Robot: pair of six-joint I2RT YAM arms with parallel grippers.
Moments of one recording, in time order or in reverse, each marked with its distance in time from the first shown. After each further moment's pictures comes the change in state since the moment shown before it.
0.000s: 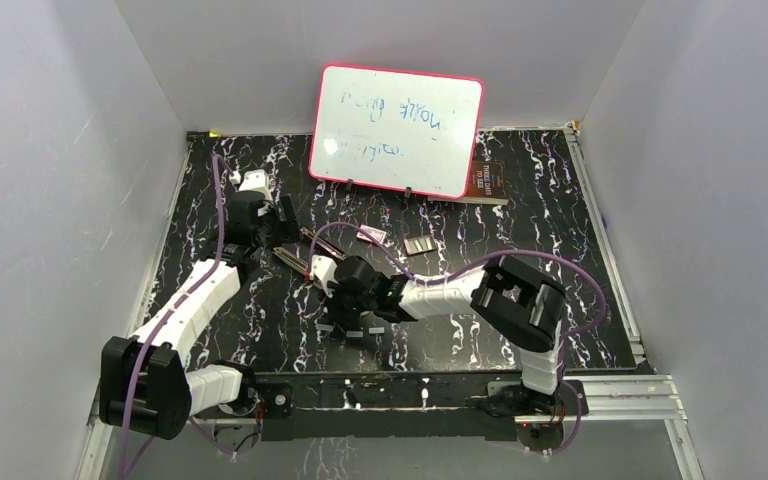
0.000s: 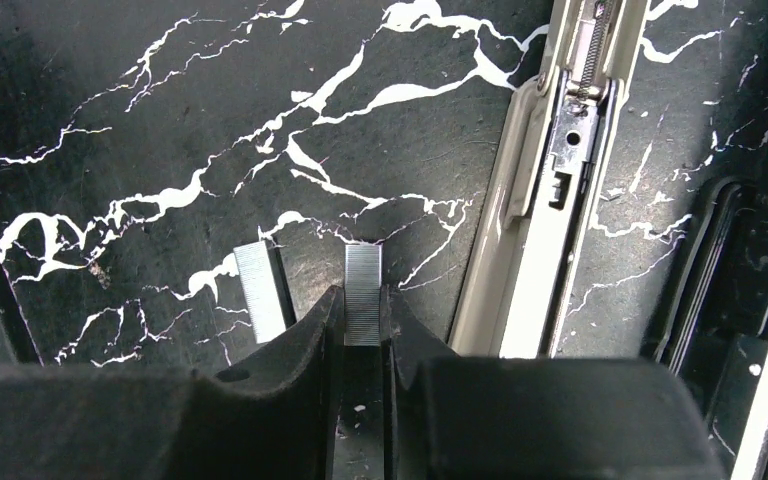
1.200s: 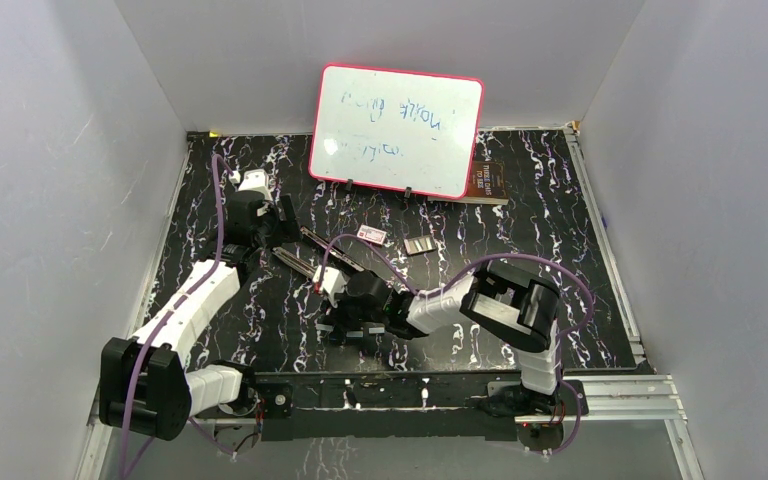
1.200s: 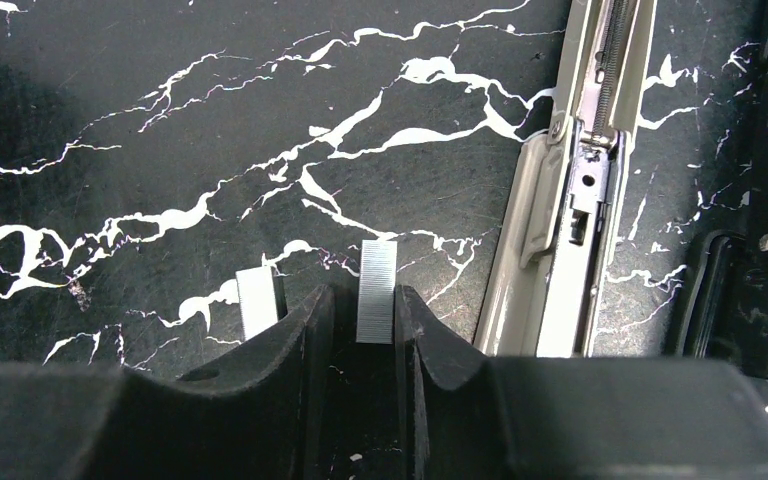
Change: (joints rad) left arm 0.002 -0.003 -0.001 0.008 0.009 0.002; right arm 0.019 0.039 -0.165 0.383 0.029 -0.064
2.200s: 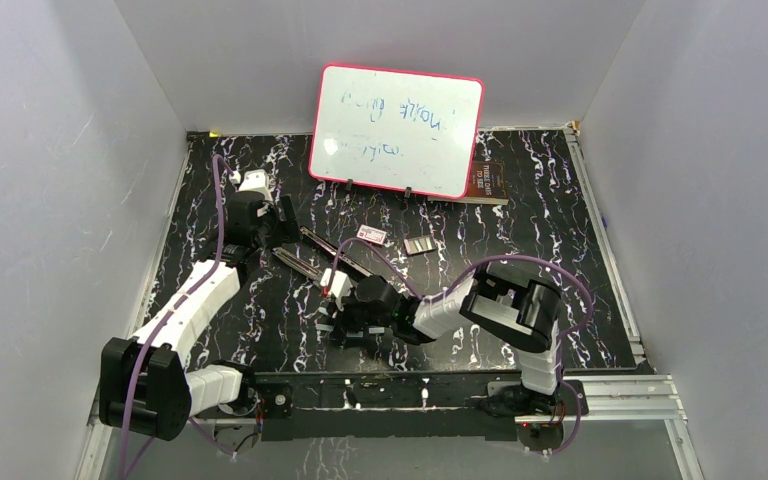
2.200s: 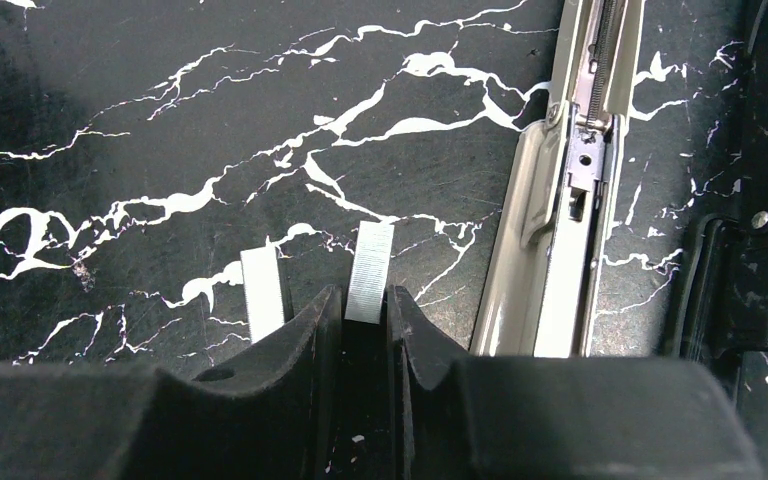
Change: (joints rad) left arm 0.000 -0.001 -0.003 0.000 -0.003 0.008; right arm 0.000 -0.007 -0.083 0.128 -0.001 -0.006
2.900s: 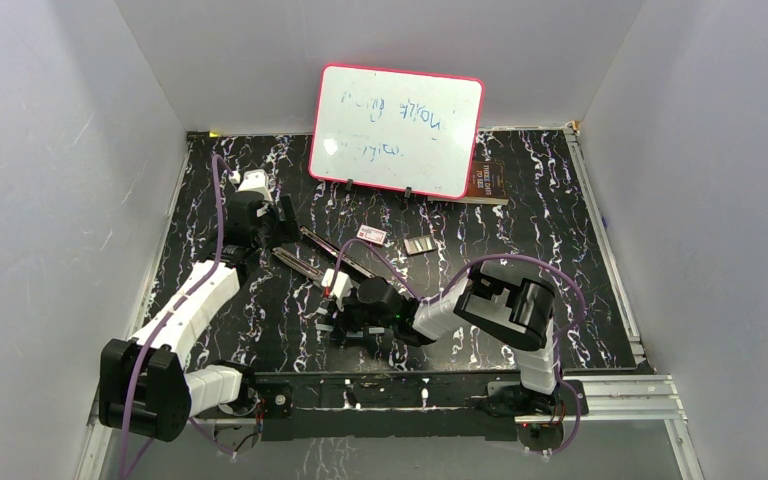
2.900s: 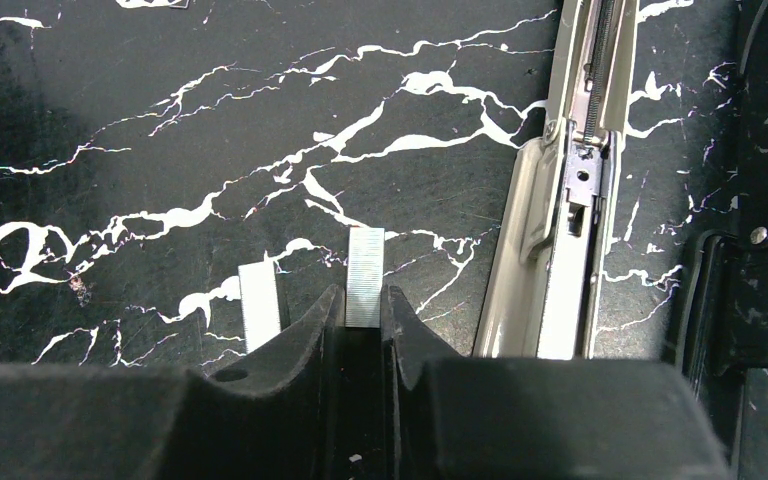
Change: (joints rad) left arm 0.000 -0.003 0.000 0.000 0.000 0.000; right arm 0.000 0.034 -0.020 0.106 -0.006 0.000
